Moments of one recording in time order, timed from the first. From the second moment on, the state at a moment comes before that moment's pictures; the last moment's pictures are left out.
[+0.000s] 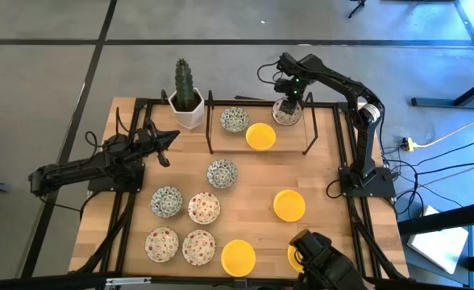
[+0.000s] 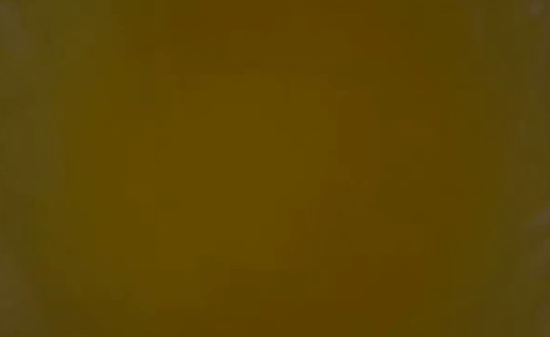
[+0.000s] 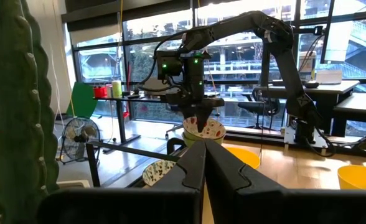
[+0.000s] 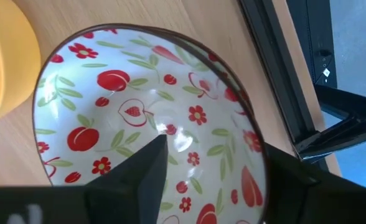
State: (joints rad) left arm 0.32 0.16 0.06 0.27 -0.16 0.04; right arm -0.89 1.94 1.72 -1.22 -0.08 -0.46
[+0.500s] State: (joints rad) left arm 0.32 0.16 0.06 0.27 -0.16 0.04; right arm -0.89 1.94 1.72 -1.24 -0.21 -0.58
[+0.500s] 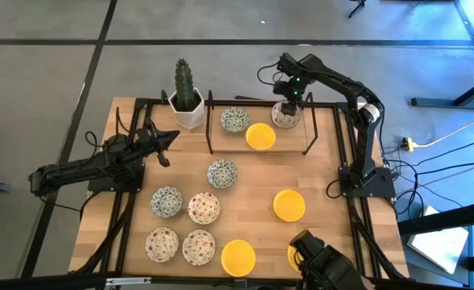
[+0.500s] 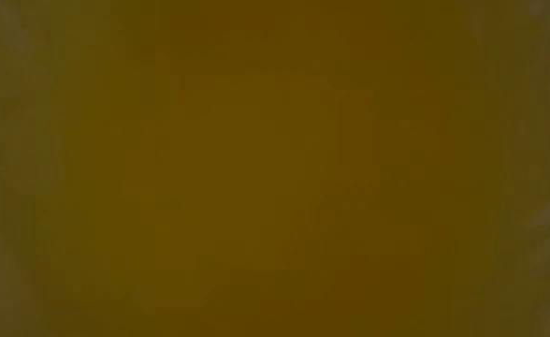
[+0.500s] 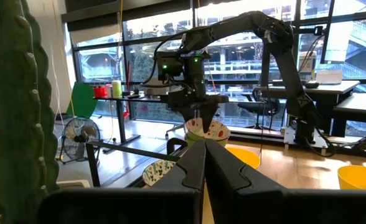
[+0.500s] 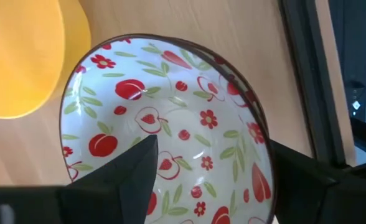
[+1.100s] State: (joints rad) left arm 0.32 0.16 0.06 0.28 -0.15 0.02; right arm -0.89 1.94 1.76 -1.29 -0.33 -0.56
